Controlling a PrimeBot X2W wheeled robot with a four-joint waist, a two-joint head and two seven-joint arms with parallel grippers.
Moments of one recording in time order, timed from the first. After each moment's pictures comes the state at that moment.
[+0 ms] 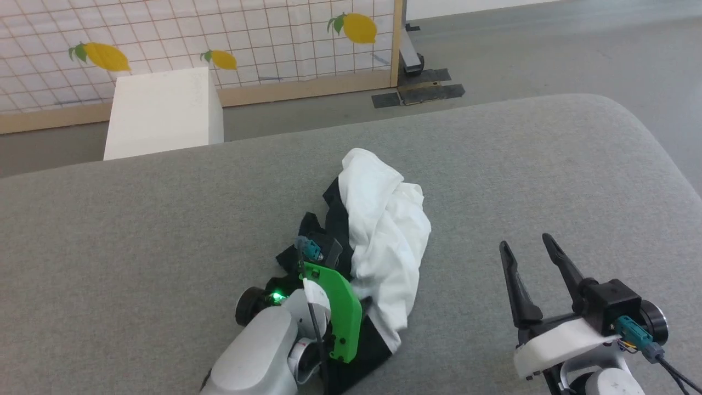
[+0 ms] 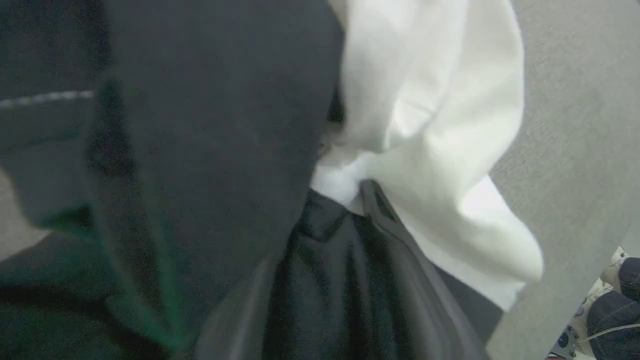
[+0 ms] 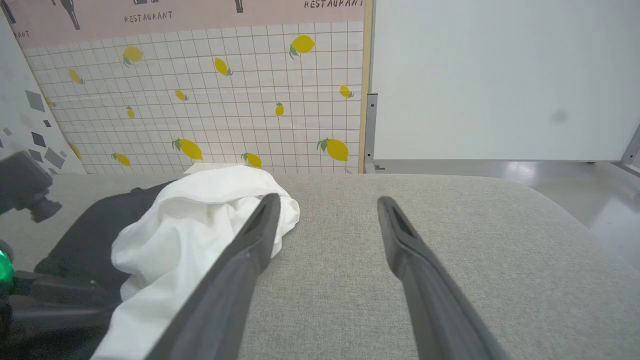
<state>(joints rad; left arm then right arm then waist) -0.46 0.05 -0.56 0.64 -0.51 -0.08 0.42 -0.02 -0.05 0.06 0.10 0.07 0.13 -0.18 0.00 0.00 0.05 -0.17</state>
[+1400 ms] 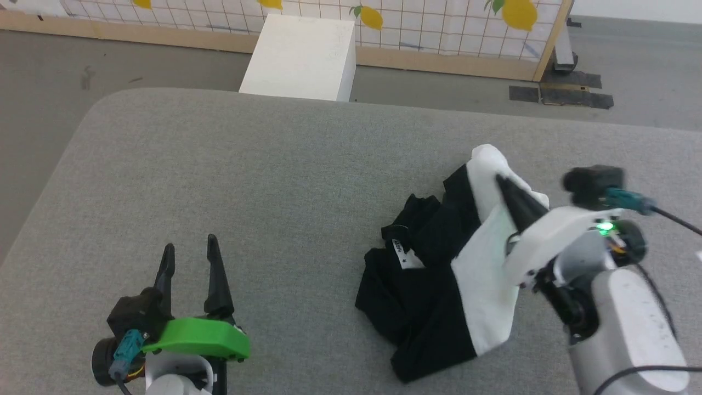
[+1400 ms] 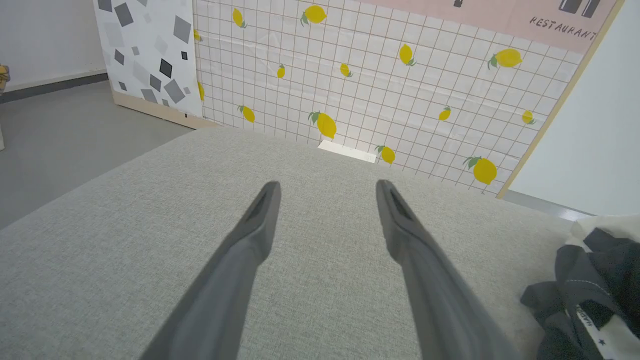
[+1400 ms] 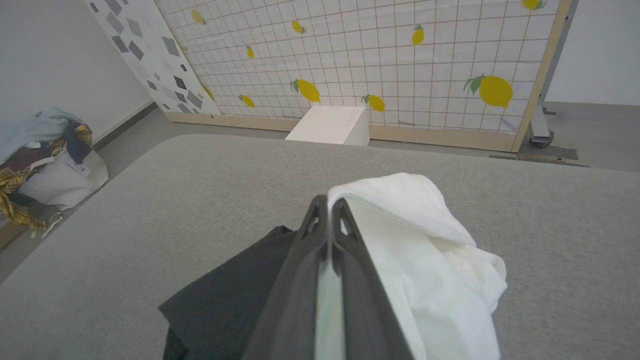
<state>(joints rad) -0.04 0.06 -0.05 0.09 -0.29 0.09 -0.26 -0.34 -0.05 0.07 0.21 0.31 0.13 0.26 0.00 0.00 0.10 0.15</state>
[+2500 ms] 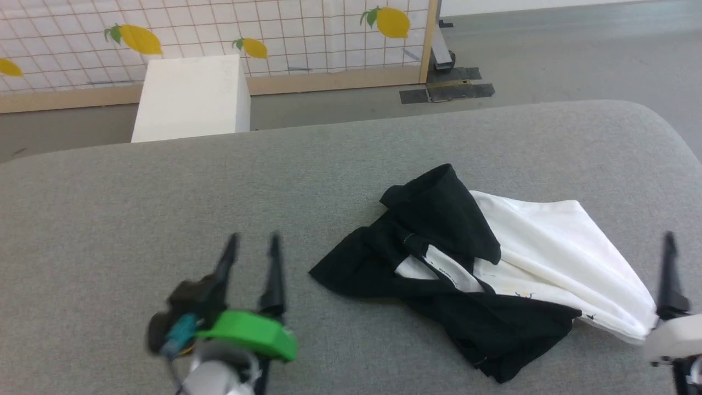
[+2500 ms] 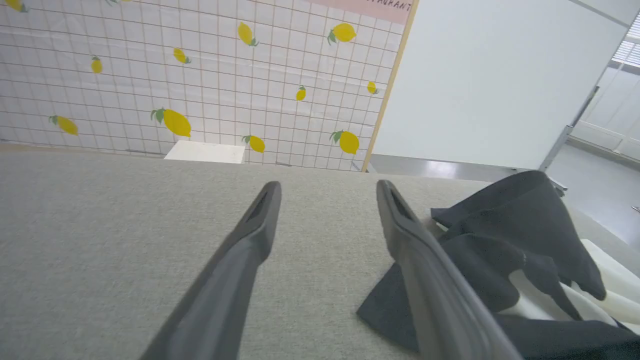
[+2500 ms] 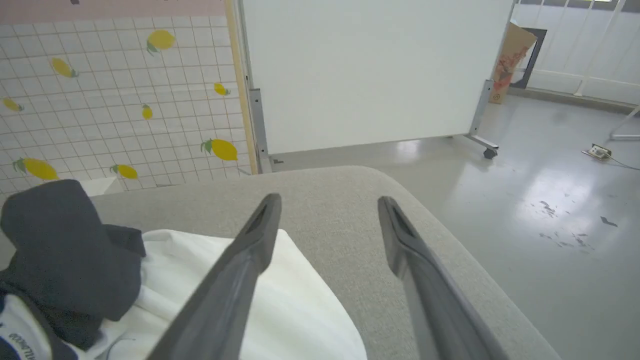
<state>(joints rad) -0.08 0.05 -0.19 0.14 -0.29 0.01 -0.26 0.03 -0.05 -0.37 -0.08 0.06 0.13 0.01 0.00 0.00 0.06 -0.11</state>
